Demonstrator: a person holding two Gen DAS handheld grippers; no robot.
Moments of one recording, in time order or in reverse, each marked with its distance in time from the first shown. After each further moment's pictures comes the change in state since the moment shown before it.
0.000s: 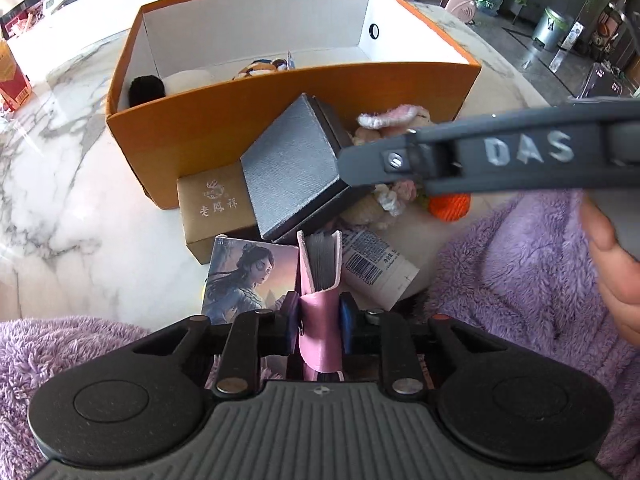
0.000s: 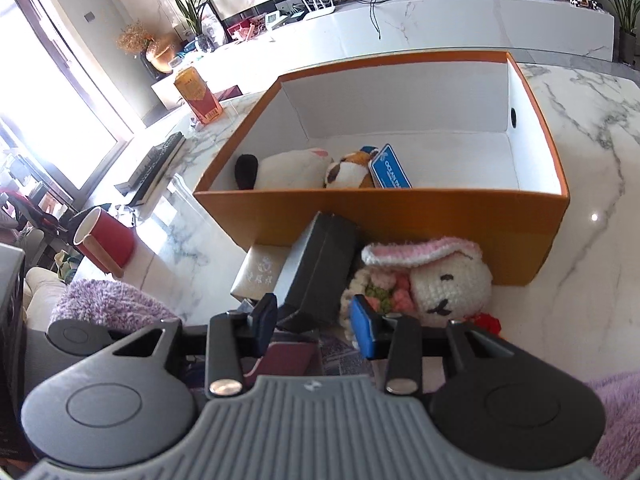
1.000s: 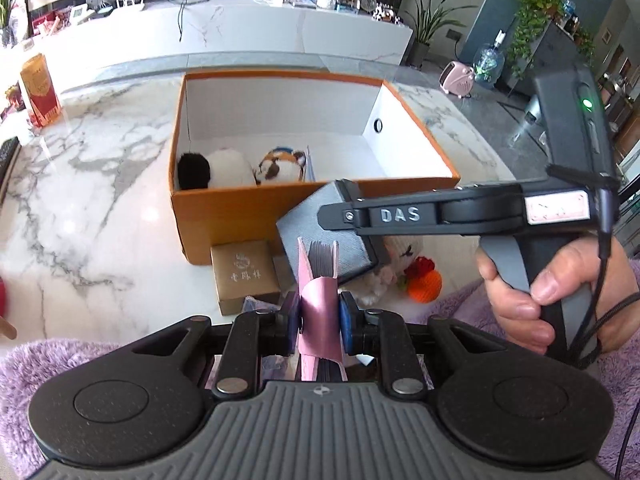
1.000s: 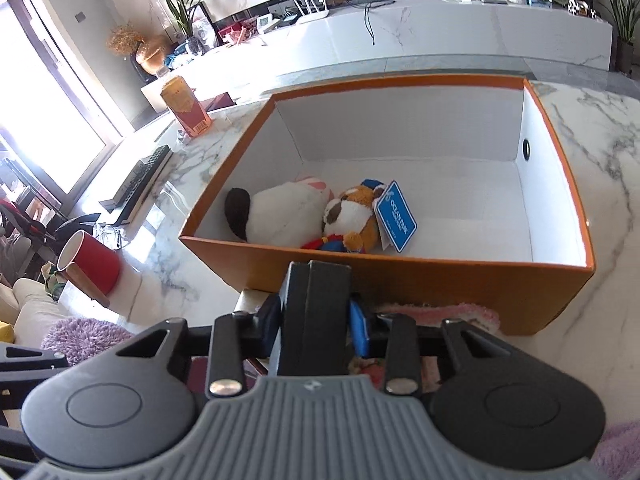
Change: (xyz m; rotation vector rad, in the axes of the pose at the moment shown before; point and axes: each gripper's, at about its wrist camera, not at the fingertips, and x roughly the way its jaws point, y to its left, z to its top) left arm -0.067 0.023 0.025 -0.106 -0.187 -0.055; right arm 0.017 0.011 0.035 -0.011 -0.018 -0.039
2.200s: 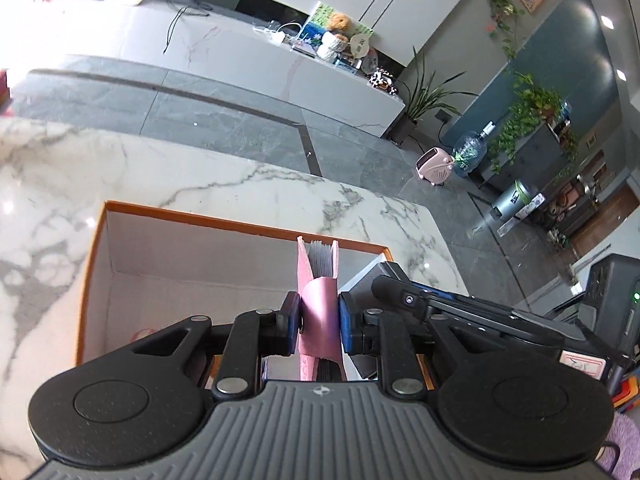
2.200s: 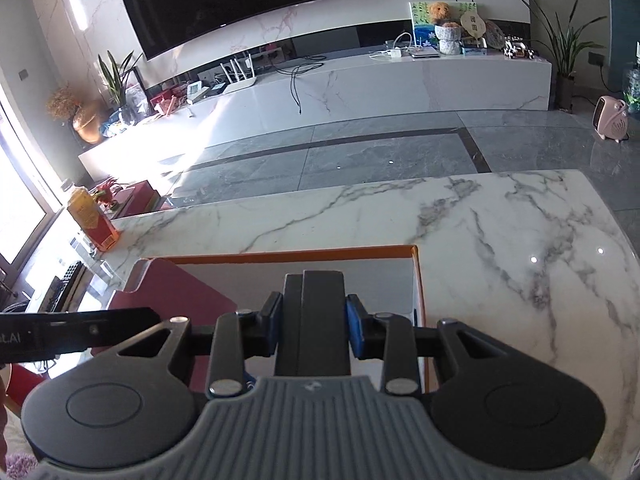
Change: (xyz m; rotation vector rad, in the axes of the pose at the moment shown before) left arm 0.115 0.061 0.161 -0.232 -0.115 -0.220; right arm 0.018 -0.098 0.135 0.084 -0.162 -0.183
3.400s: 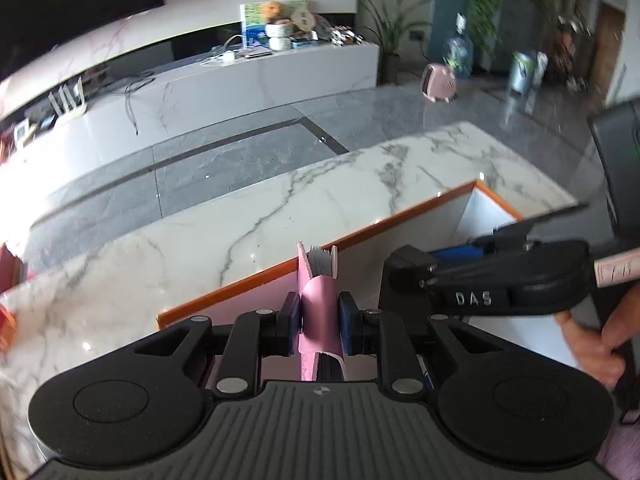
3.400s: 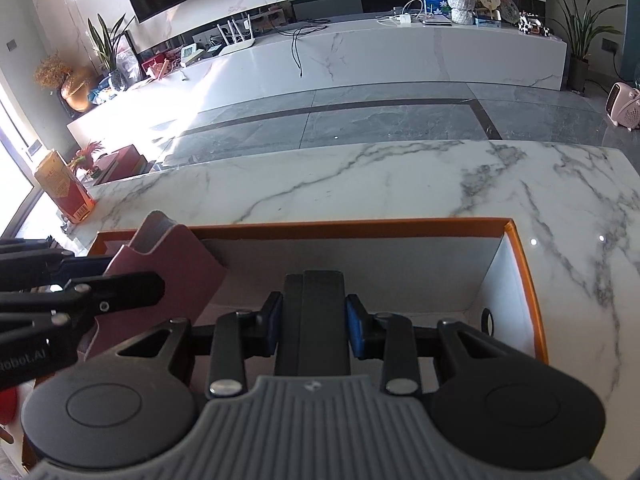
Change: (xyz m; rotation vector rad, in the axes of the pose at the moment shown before) left arm 0.027 -0.007 0.012 0.622 0.072 0.225; right arm 0.097 0.025 -0.006 -0.031 0.092 -0.016
